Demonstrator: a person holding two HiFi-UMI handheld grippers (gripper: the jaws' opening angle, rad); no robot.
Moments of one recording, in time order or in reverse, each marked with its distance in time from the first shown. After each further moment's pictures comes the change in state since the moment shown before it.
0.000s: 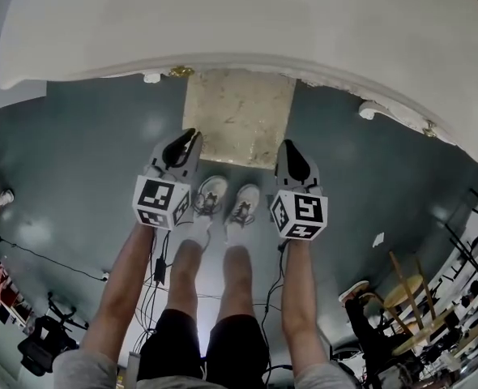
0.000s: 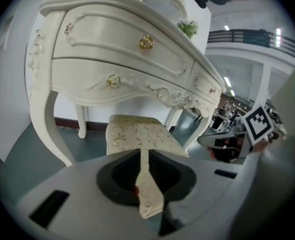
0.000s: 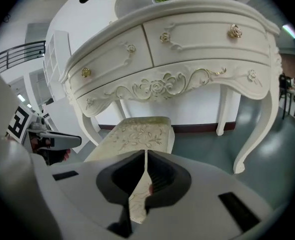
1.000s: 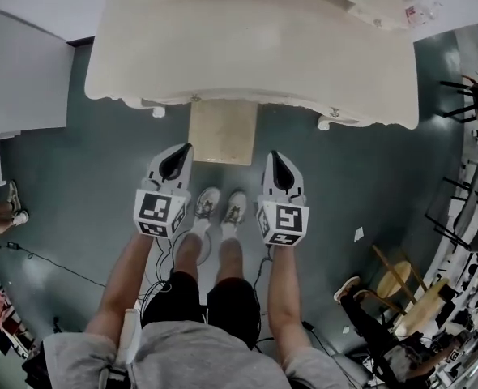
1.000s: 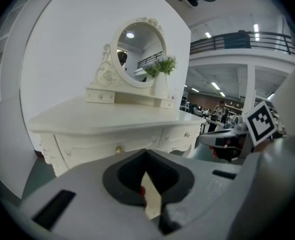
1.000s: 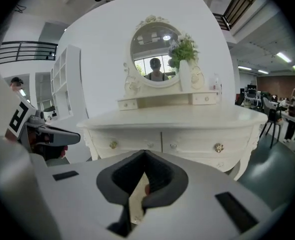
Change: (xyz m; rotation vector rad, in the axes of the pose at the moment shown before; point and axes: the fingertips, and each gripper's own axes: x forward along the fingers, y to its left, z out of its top) left arm -0.178 -0.086 0.207 0.152 -0.153 -0.018; right arm -0.196 0.061 0.201 -0.087 -0.214 -0.072
